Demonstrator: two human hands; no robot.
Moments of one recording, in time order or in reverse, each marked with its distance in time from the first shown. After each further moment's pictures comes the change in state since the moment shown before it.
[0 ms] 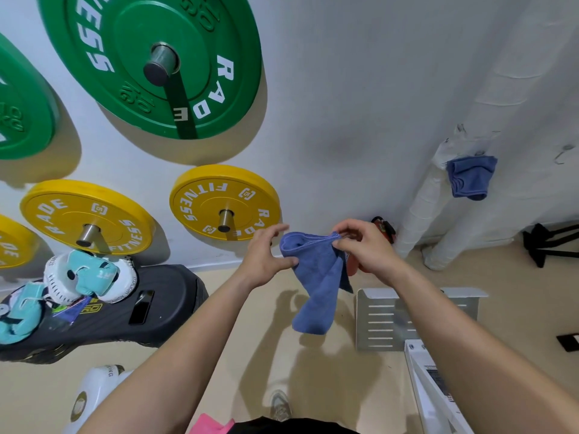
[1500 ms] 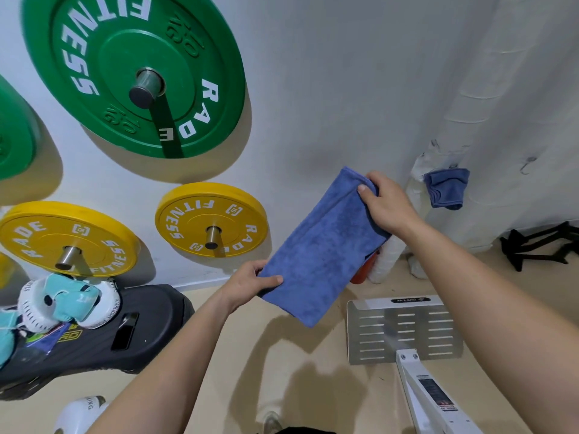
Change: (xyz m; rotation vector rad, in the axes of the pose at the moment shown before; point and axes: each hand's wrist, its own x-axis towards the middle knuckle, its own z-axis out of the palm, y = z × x) left_hand -0.003 -0.016 -0.006 -0.444 -0.349 -0.170; right_hand 0.048 -0.042 -0.080 -0.539 0.356 -0.223
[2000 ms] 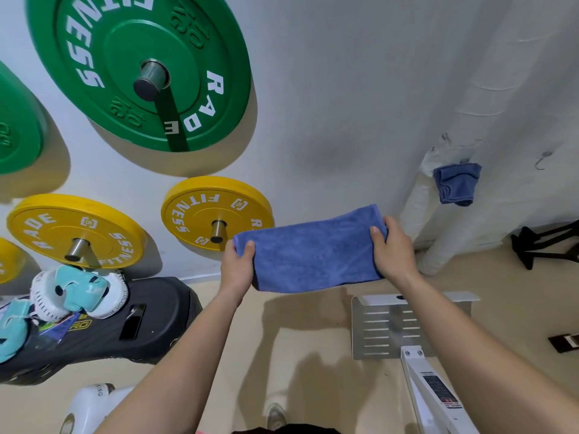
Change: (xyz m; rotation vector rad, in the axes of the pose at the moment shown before) left_hand 0.004 0.006 0.005 -0.156 0.683 0.075; right_hand -0.070 0.042 0.050 0.113 0.086 0.243
